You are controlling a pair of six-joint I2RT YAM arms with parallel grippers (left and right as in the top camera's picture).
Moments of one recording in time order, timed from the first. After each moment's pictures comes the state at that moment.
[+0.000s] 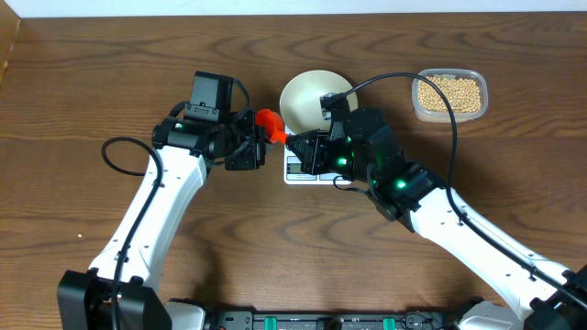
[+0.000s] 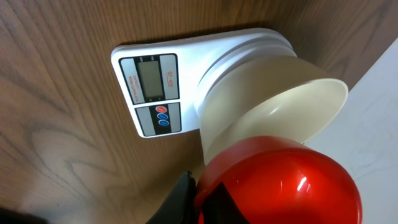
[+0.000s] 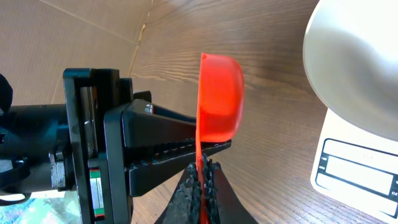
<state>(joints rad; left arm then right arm) -0.21 1.51 1.19 -0.77 0.40 -1.82 0.67 1.46 0.98 0.01 -0.35 0.79</state>
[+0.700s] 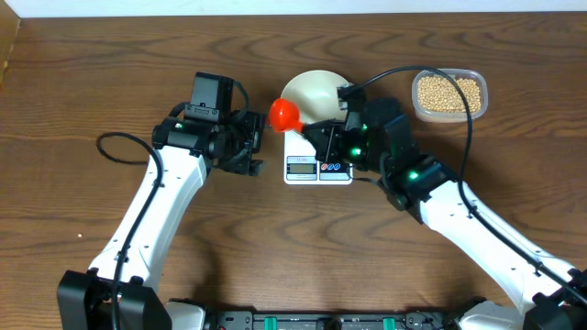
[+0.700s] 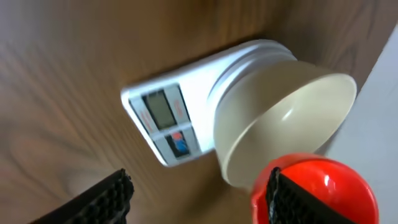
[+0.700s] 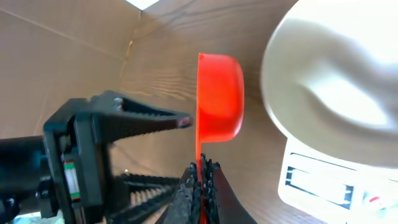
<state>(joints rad) -0.21 1.51 1.19 -0.80 0.32 -1.56 0.57 1.46 0.98 -0.01 -0.36 0.74</state>
